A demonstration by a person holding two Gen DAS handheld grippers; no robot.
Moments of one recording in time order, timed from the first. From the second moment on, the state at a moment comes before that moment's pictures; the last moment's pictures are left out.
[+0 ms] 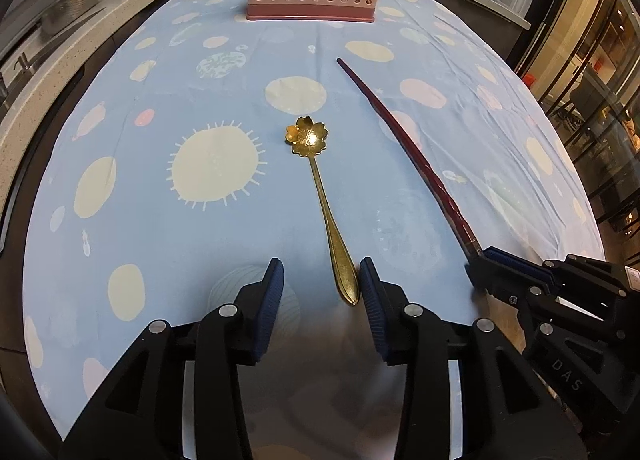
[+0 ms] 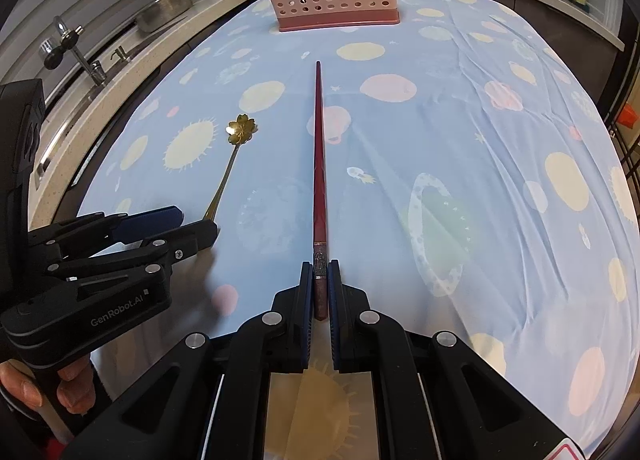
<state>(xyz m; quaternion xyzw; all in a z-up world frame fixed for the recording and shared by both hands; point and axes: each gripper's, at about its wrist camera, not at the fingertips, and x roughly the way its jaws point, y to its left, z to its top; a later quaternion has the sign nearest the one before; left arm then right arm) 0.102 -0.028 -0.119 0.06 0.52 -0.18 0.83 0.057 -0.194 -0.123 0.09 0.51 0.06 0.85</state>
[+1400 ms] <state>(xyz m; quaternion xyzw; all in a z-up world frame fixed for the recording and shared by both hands) 0.146 -0.008 -0.006 0.01 0.44 -0.19 0.88 0.083 -0.221 0.005 0.12 0.37 0.07 0.92</state>
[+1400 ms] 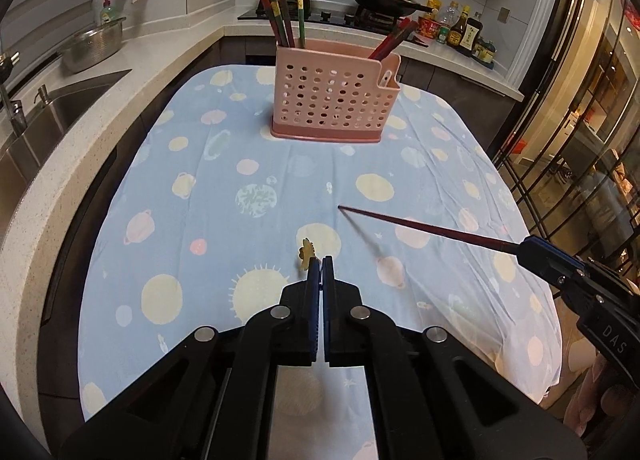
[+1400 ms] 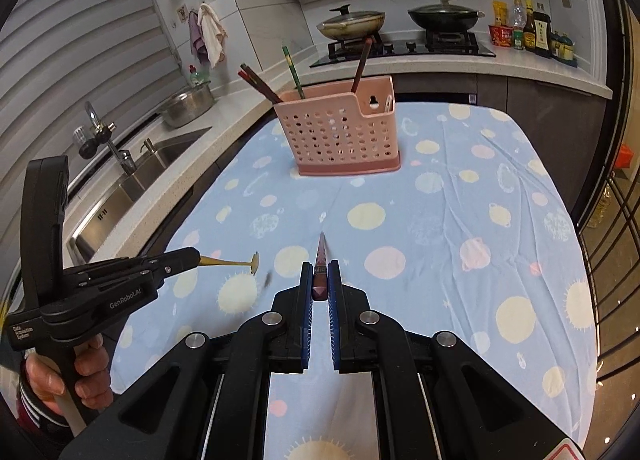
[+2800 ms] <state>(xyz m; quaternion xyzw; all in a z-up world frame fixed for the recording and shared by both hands) 0.313 -0.053 0.140 0.00 0.30 -0.20 0.93 0.276 -0.254 0.178 0.13 0.12 0.04 0.98</state>
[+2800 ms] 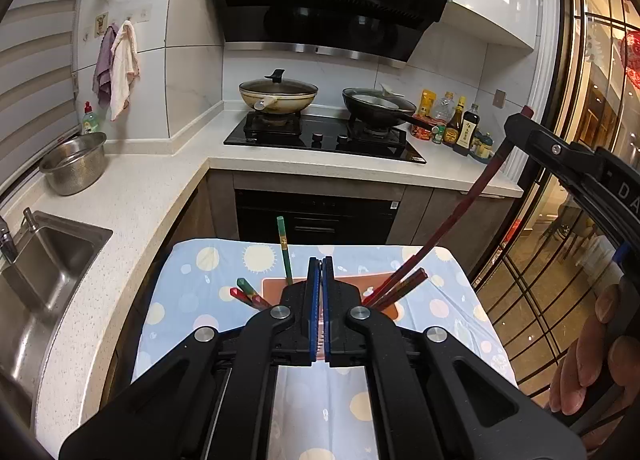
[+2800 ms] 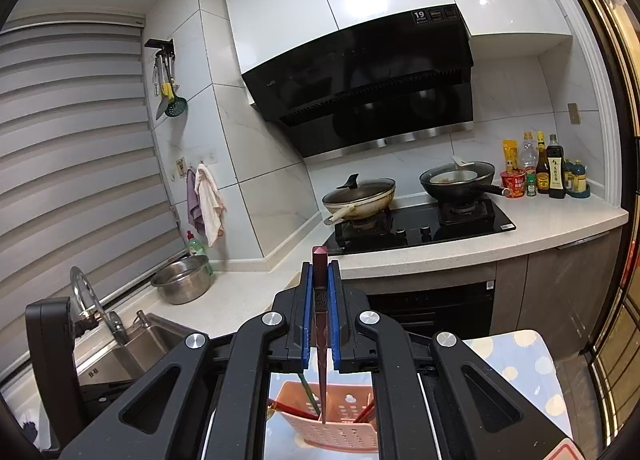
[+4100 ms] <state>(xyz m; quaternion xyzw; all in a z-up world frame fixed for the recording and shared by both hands) 0.371 -0.062 0.103 -0.03 0.34 -0.19 0.92 0.338 -0.256 0.111 0.13 0.20 0.03 0.97</state>
